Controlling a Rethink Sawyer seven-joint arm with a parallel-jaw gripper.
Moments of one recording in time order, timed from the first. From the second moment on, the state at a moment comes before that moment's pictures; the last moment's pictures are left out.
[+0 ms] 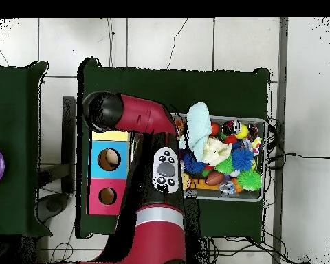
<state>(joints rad) 0.04 -0.42 -0.07 1.25 0.28 0.76 2.35</state>
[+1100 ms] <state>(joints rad) 0.20 -0.55 -0.21 1.31 0.23 0.76 2.35</state>
